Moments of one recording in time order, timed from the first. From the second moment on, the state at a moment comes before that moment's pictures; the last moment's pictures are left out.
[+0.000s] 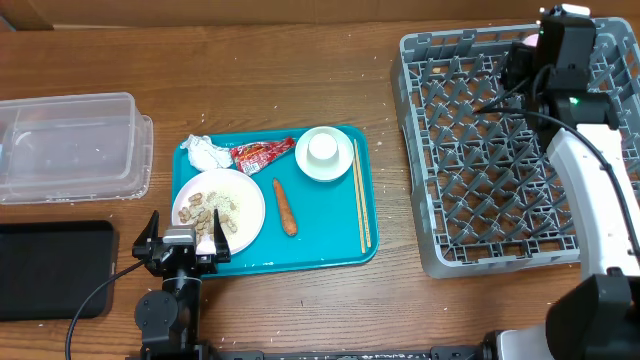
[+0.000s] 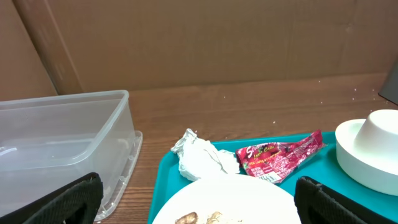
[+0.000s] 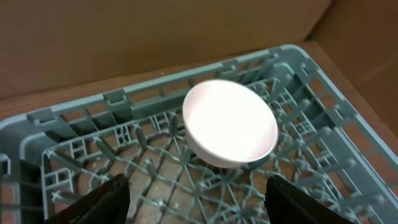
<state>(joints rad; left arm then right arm) 0.09 0.02 0.01 -0.08 0.03 0.08 -0.04 1.64 1.45 -0.45 0.30 0.10</state>
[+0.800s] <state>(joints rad) 0.09 0.02 0.01 -0.08 0.03 0.09 -0.12 1.98 1.45 -0.19 0.22 -0.07</state>
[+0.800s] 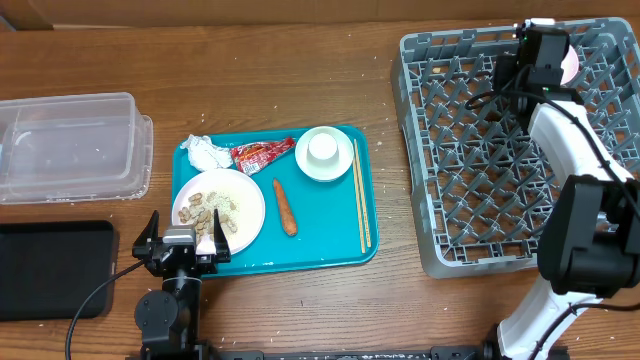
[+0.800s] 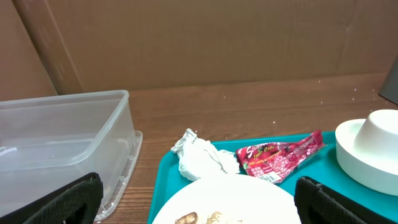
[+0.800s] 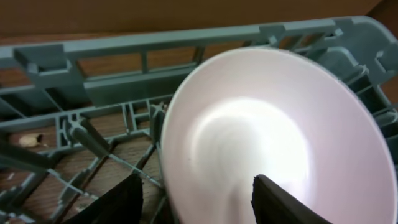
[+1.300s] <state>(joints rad) 0.09 0.02 0.01 -0.08 0.03 0.09 -0.14 2.00 1.45 -0.18 0.20 -0.07</state>
